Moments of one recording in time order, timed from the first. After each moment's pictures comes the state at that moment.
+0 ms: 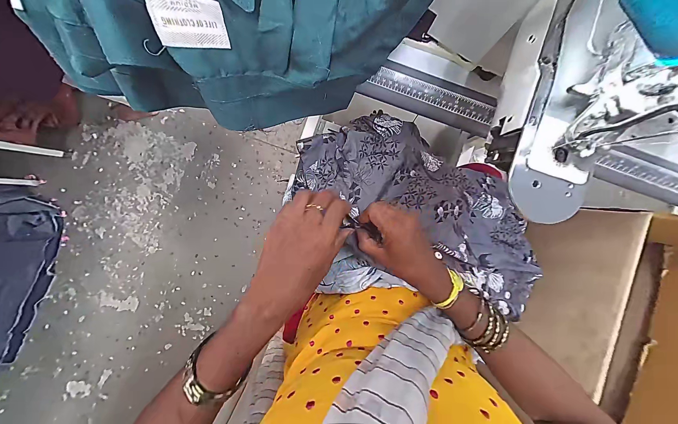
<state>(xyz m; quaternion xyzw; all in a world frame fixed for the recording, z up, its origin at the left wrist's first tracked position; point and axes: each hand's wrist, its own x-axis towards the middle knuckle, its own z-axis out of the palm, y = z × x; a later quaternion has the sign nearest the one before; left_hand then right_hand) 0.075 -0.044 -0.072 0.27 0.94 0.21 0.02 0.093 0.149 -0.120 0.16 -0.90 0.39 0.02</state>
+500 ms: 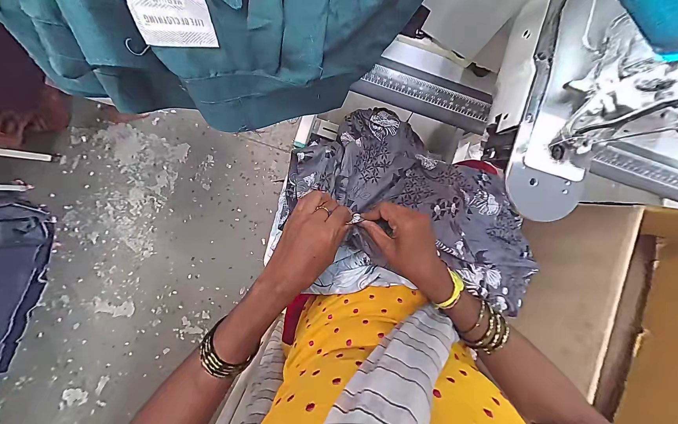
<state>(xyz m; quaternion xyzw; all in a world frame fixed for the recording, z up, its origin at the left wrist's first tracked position) 0.069 -0.040 -0.113 0.31 0.91 0.28 0.02 0.098 0.156 -0.118 0.07 -0.91 0.41 0.01</state>
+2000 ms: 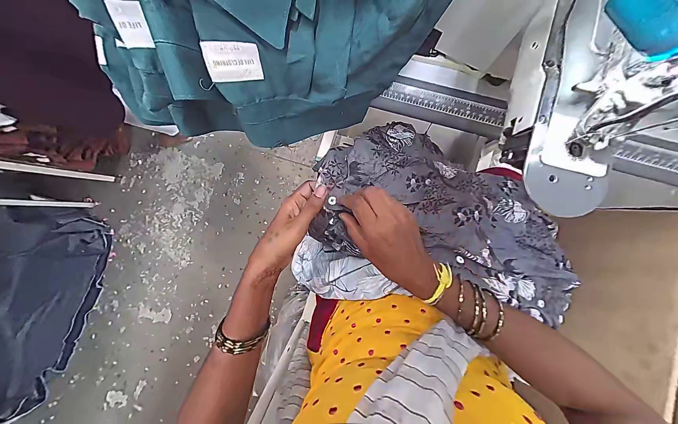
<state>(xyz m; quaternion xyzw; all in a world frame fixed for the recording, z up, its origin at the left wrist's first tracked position) 0.041 -0.088 -0.098 -0.01 0.69 0.68 0.24 0.071 0.098 -0.105 0.19 -0.92 0.31 0.16</state>
